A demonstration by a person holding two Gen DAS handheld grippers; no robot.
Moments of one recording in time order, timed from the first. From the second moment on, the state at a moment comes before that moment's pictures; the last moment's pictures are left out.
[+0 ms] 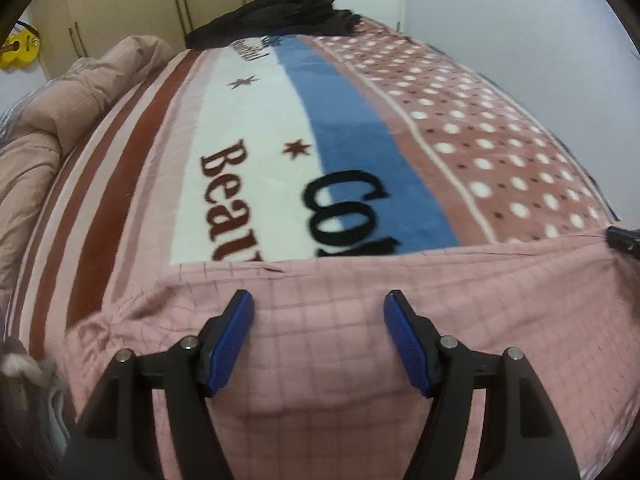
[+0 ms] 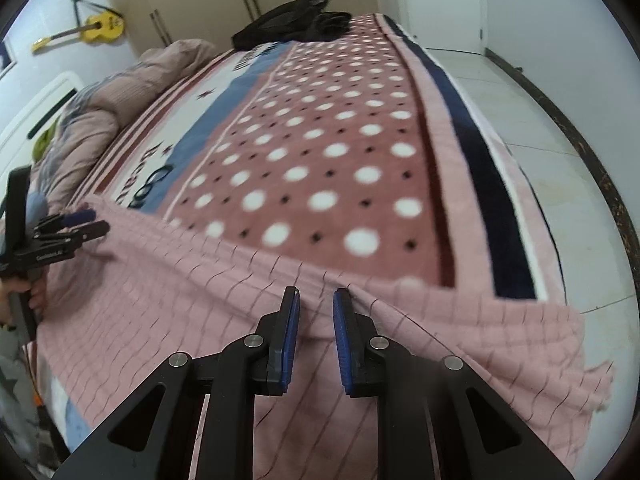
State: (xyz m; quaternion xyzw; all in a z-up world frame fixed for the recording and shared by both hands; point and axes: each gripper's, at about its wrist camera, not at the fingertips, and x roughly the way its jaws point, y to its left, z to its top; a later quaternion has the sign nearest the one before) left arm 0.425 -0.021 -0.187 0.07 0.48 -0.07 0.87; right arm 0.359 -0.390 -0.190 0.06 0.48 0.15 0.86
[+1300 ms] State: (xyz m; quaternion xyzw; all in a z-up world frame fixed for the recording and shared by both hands) left arm 0.345 -0.002 -0.163 0.05 0.44 -0.08 0.89; right arm 0.326 -0.535 -0.181 0.12 0.44 0.02 0.89
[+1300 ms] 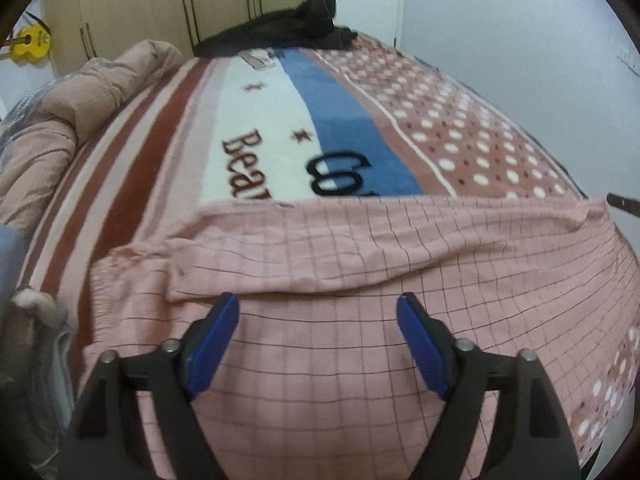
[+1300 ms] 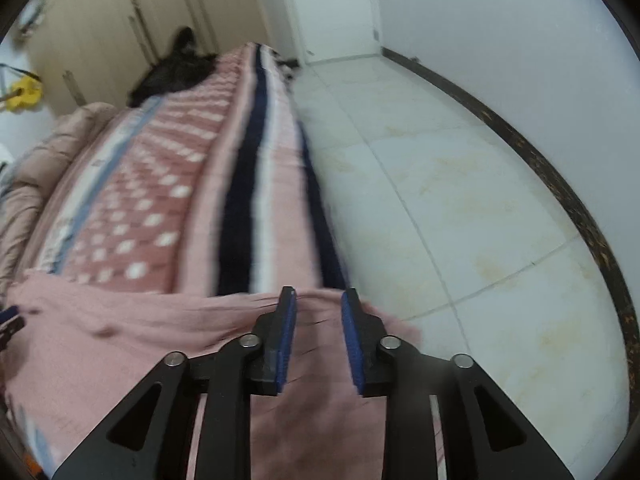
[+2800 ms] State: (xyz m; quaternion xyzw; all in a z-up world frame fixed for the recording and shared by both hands) left arm 0.257 0.171 -0.206 -0.19 0.41 -0.01 0.89; right arm 0.422 -0.054 -0.194 0.00 0.46 0.30 0.83
